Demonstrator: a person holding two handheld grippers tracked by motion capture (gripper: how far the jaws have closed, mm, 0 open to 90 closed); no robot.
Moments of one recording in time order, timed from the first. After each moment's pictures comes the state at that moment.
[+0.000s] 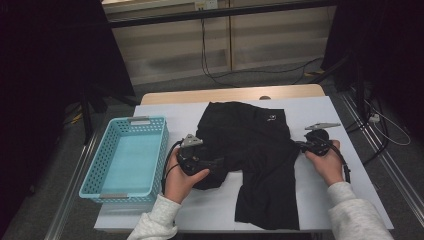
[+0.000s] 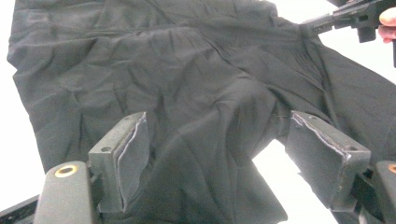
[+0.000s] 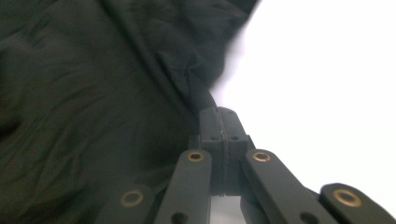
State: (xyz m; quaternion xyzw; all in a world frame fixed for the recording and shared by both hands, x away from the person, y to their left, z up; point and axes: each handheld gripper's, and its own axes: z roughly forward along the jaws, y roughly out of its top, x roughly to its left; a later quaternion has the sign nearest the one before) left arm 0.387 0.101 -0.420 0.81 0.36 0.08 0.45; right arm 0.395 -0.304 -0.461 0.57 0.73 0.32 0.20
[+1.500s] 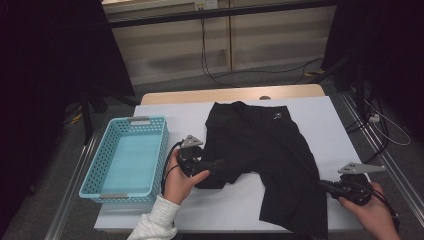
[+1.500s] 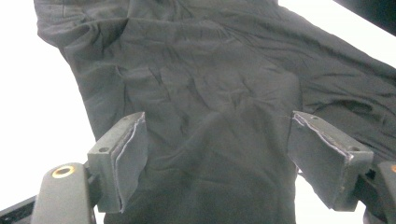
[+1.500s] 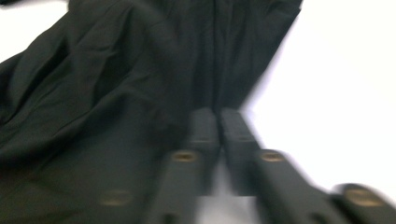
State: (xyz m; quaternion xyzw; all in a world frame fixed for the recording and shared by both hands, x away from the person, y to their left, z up) left arm 0.385 0.101 -0.421 0.82 0.36 0.07 0.44; right arm 0.259 -0.335 -0.455 0.53 0.76 0.34 0.16
